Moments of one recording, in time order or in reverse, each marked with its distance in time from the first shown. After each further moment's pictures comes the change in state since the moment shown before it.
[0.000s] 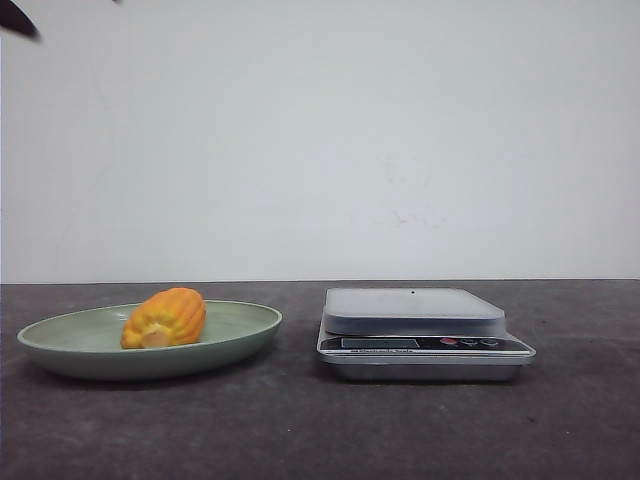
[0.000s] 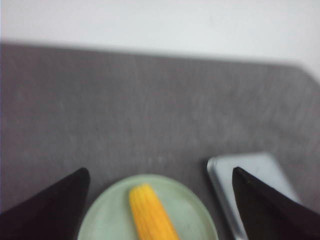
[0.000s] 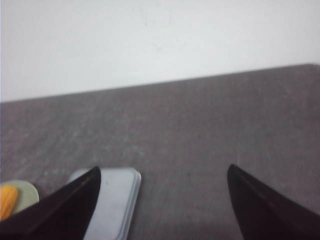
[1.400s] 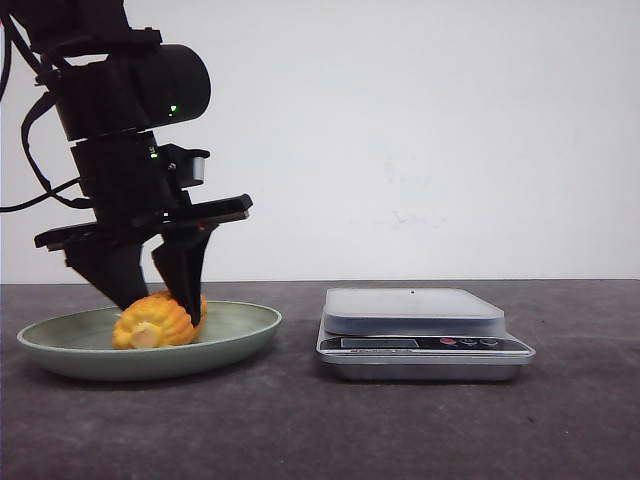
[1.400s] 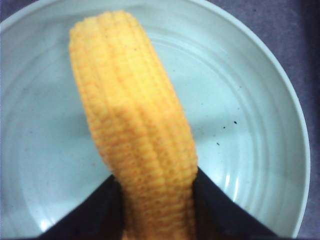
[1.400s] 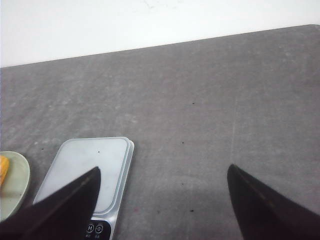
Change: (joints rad) left arm -0.162 0.691 0.109 -0.130 -0.035 -0.052; right arm 0.000 0.023 0.000 -0.081 0.000 -0.011
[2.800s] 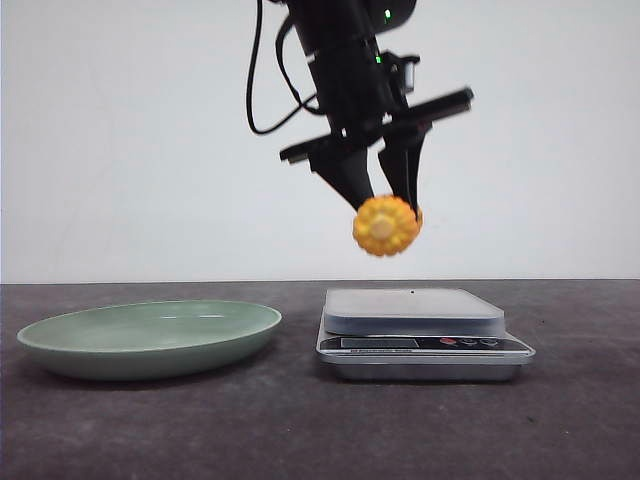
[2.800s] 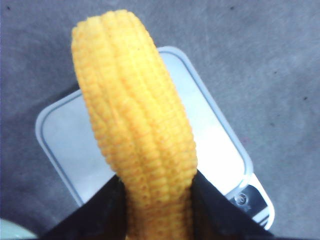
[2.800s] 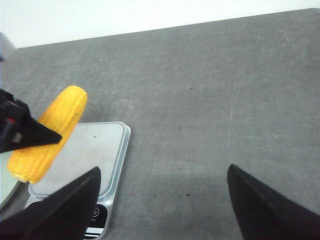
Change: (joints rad) left arm -0.294 0.408 0.835 -0.335 -0.003 0.064; right arm 0.000 0.000 0.000 -0.054 0.000 -0.019
